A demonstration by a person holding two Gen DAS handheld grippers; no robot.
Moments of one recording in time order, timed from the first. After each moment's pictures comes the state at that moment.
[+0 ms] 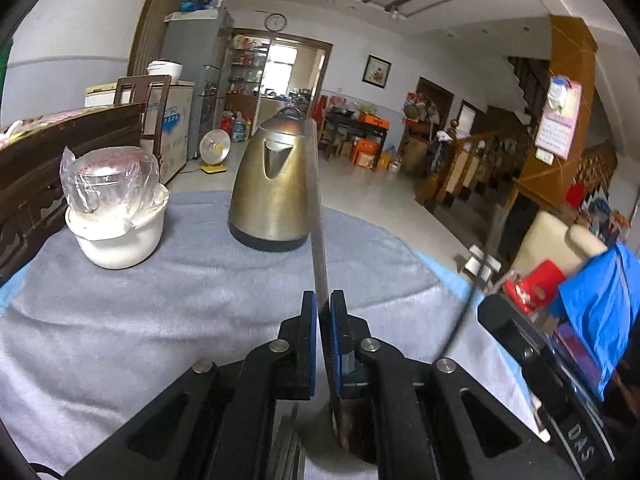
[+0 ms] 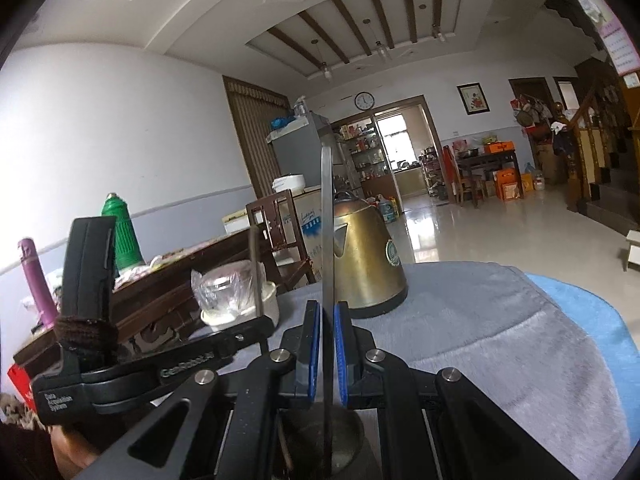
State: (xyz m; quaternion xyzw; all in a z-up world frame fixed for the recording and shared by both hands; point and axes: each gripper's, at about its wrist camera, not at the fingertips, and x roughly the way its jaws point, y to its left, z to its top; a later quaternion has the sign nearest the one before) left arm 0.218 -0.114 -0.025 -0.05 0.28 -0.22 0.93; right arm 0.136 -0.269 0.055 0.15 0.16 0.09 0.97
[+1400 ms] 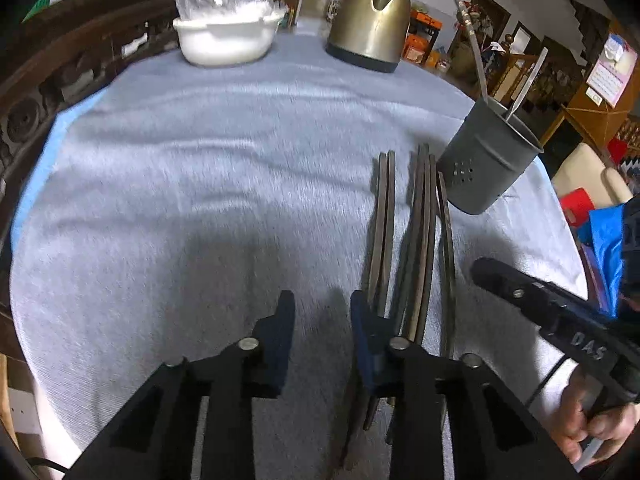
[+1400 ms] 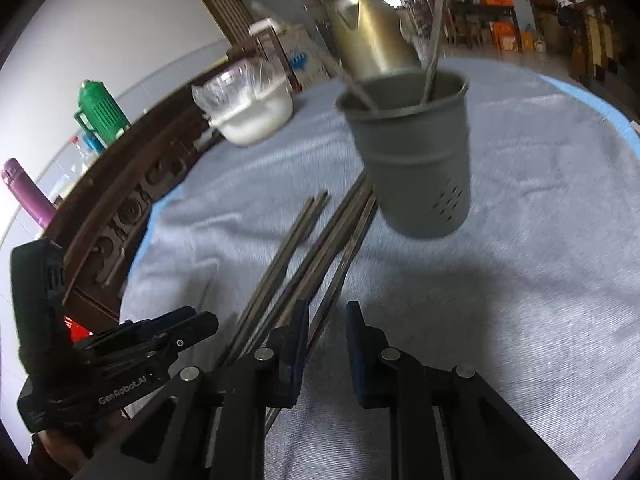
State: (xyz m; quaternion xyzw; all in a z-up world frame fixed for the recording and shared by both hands) left arm 0.115 0.010 -0.135 -0.04 0.49 -0.16 0.85; right arm 0.089 -0.172 -0.051 0.18 0.47 0.11 0.86
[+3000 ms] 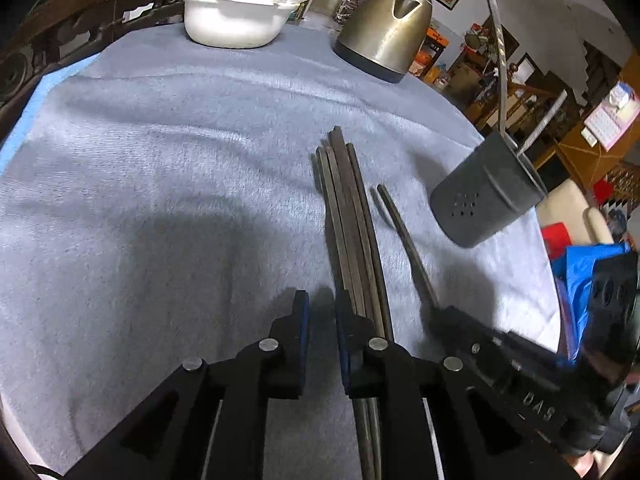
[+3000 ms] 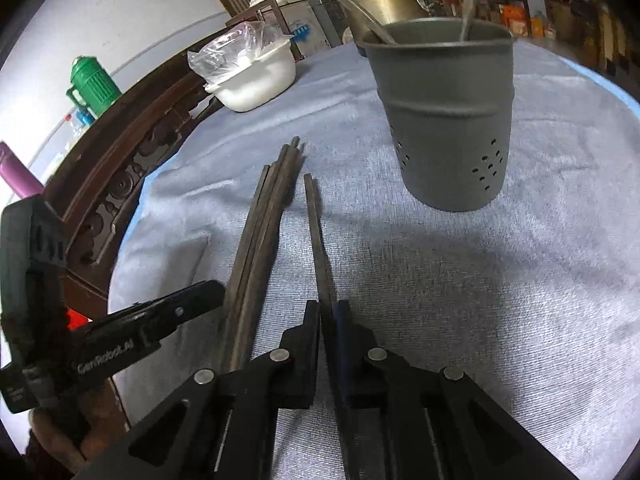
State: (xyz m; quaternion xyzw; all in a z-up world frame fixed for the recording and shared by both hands) left arm 0.137 0.017 -0.143 -0.13 0.50 -0.17 0.84; right arm 0.099 -0.164 -0.068 0.18 0.50 0.13 0.84
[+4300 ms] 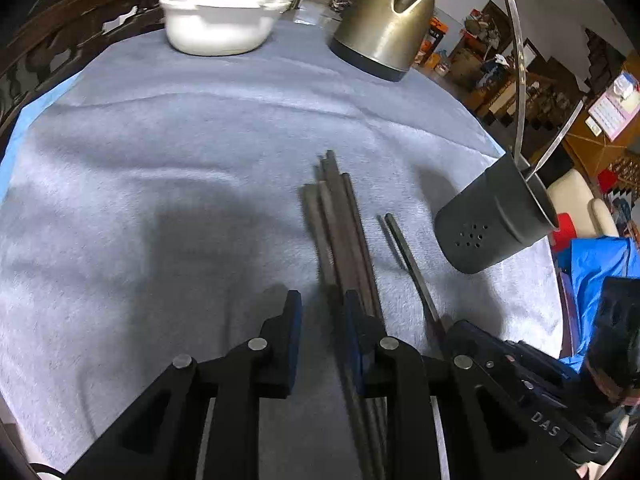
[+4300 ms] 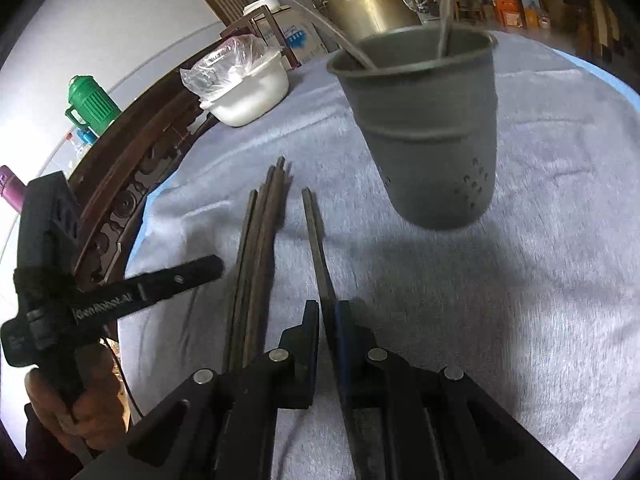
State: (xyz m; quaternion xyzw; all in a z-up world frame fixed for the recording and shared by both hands) left arm 0.176 0.007 -0.133 -0.09 0.52 -0.17 0.83; right arm 0.110 -0.178 -0.061 0.19 0.49 0.13 0.84
